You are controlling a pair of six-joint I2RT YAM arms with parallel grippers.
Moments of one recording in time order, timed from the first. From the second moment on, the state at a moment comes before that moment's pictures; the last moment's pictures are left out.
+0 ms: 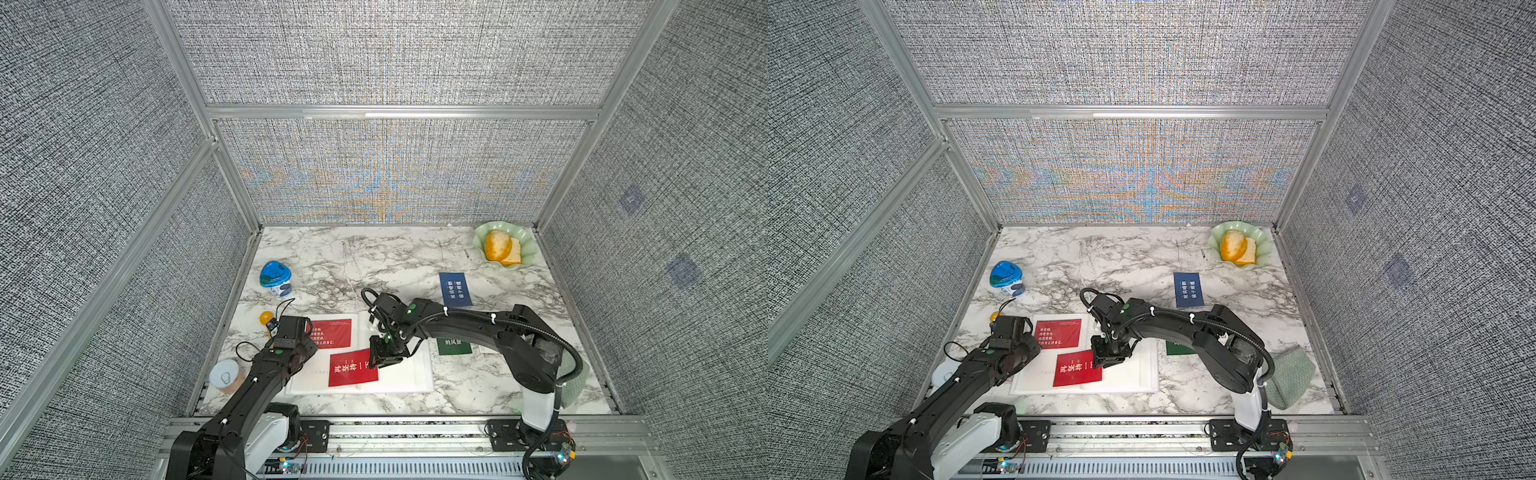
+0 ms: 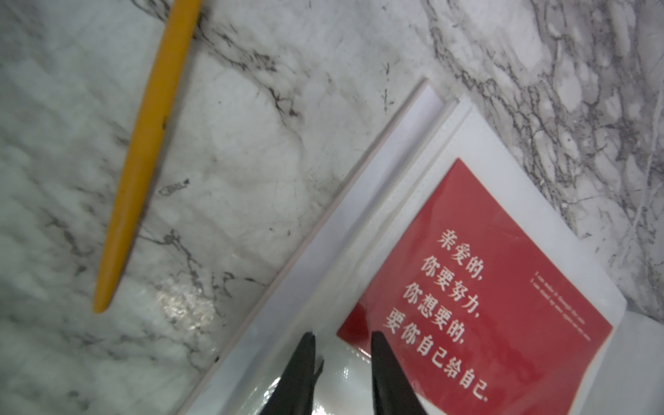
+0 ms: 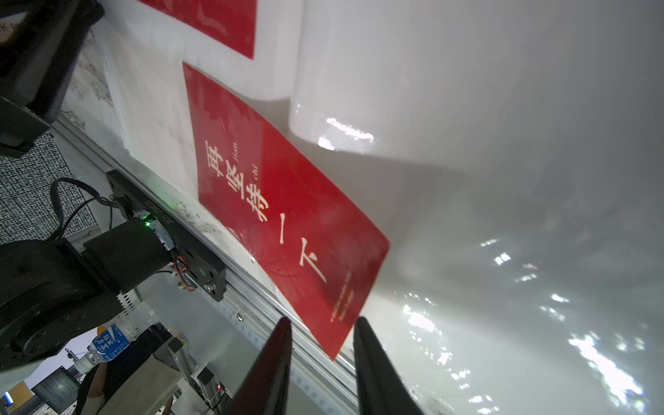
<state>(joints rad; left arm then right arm) -0.15 0.97 0.35 -0.44 -0.10 -0.84 1.02 1.93 1.38 -0.69 -0.46 0.74</state>
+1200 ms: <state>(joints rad) -0.15 0.94 0.40 -0.47 -0.07 -0.83 1.00 2.05 1.50 -0.63 -0.58 0.70</state>
